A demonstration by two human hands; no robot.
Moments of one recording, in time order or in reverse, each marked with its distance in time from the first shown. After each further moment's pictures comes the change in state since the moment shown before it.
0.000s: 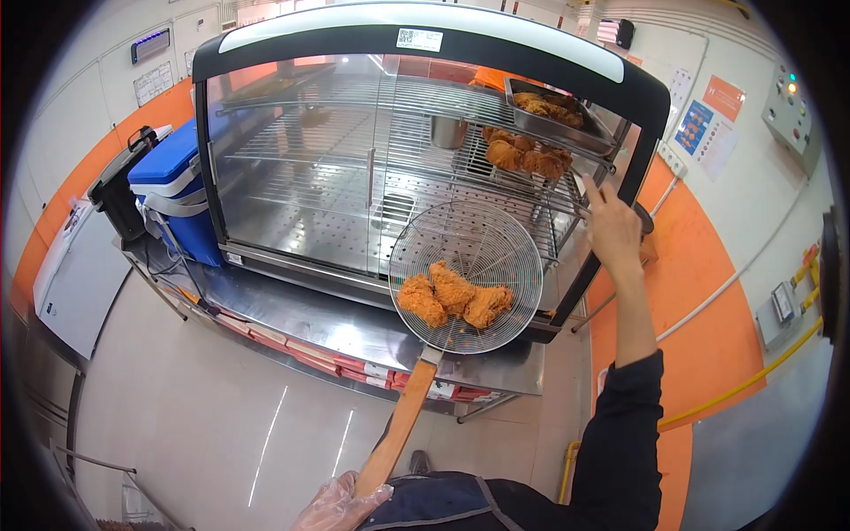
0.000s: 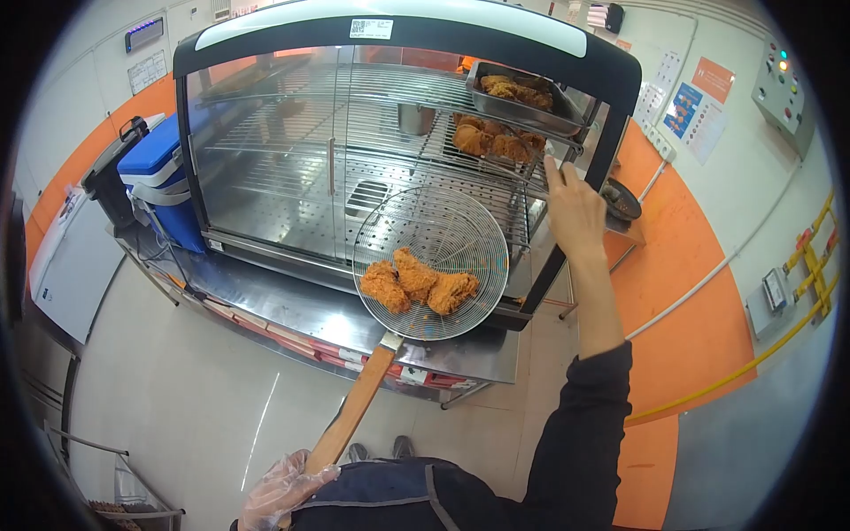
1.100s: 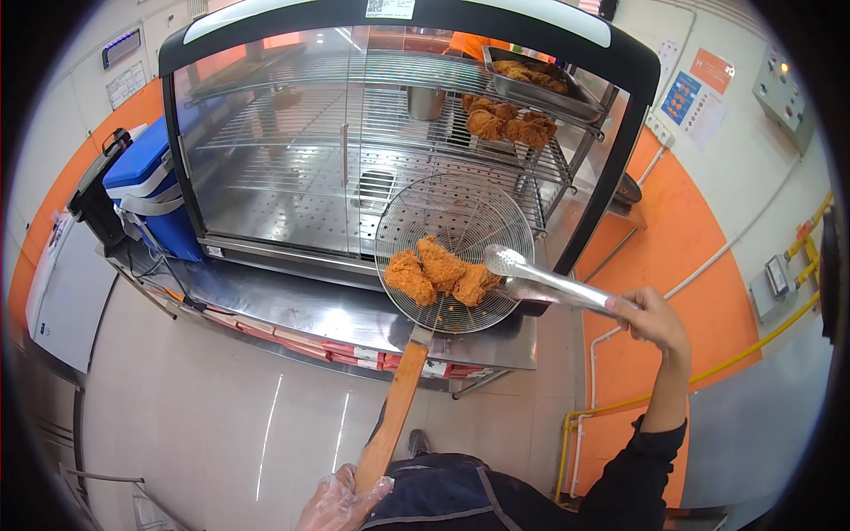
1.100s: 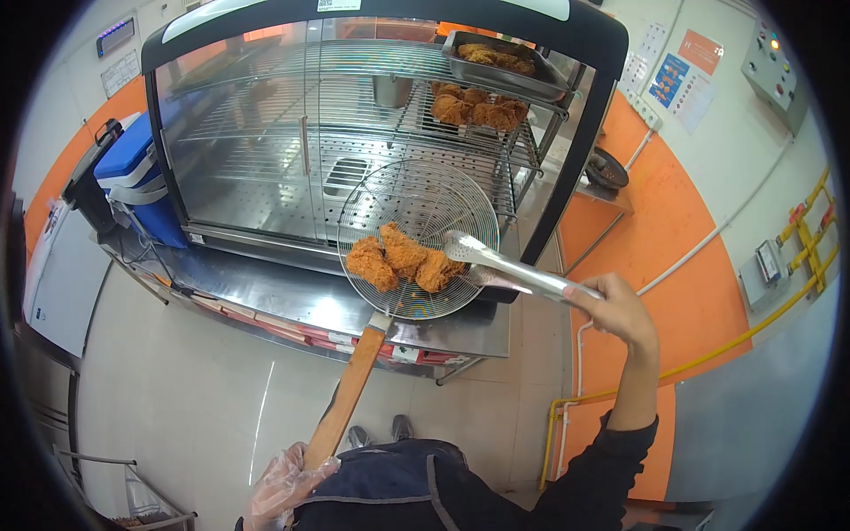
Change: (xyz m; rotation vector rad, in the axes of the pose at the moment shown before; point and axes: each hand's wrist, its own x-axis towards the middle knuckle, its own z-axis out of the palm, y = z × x) left_hand 0.012 -0.012 0.007 0.202 0.083 0.031; right_hand -0.112 0.033 -0.096 0.907 -0.926 0.663
